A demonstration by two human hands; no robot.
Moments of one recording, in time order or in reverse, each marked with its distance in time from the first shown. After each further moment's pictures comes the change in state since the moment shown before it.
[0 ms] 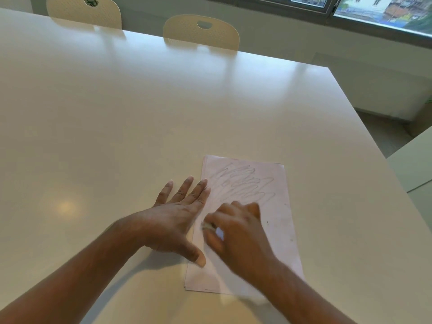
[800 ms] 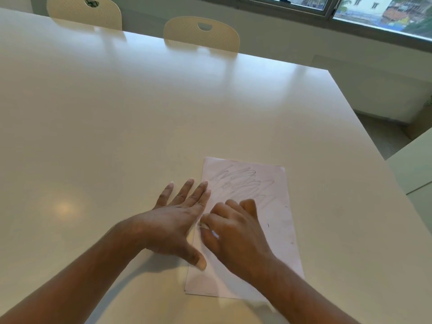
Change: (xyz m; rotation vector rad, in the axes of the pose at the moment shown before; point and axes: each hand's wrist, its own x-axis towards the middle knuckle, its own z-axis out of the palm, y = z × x) left_hand 0.001 0.001 -0.001 -0.003 -0.014 -0.008; right_hand 0.008 0.003 0.006 -0.081 0.027 -0.115
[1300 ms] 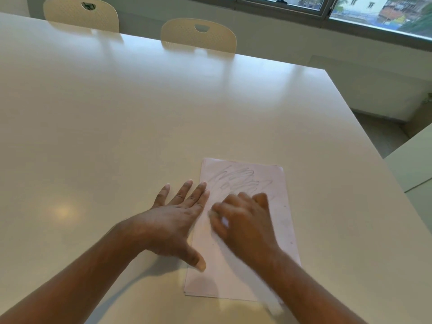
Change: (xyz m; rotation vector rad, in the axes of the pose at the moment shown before) left_hand 0.000 0.004 -0.004 0.049 -0.013 -0.050; right_hand 0.009 0.015 -0.003 -0.157 0.099 0.062
